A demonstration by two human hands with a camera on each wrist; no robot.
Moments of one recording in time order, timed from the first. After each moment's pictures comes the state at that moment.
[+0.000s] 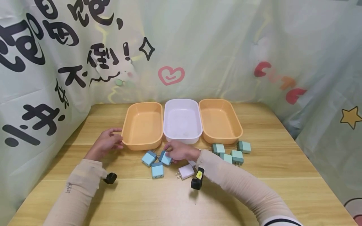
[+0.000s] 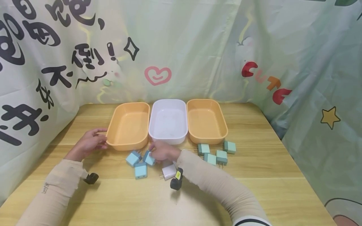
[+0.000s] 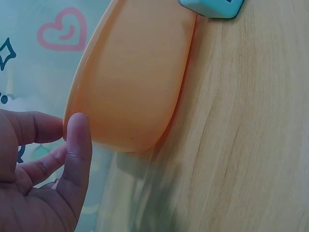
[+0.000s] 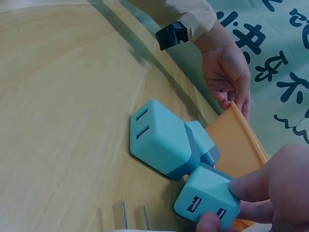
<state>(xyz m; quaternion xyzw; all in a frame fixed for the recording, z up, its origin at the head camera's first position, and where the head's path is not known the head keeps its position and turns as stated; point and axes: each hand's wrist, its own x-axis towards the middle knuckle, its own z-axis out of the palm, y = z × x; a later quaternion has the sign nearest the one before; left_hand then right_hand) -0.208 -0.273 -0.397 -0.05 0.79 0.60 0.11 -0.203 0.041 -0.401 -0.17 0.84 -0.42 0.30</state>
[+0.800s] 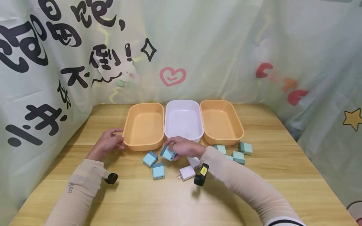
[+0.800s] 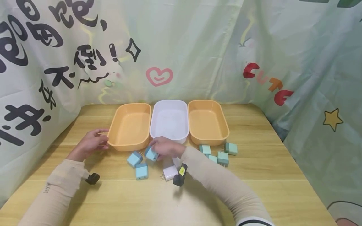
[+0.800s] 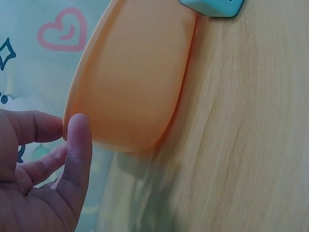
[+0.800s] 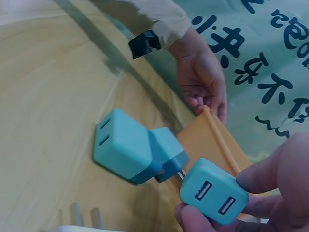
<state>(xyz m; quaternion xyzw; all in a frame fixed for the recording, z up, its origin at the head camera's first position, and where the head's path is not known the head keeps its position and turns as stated) -0.209 -0.274 -0.400 -0.05 0.79 0.61 0.11 -0.212 0.049 -0.386 -0.14 0.78 -0.51 0.34</state>
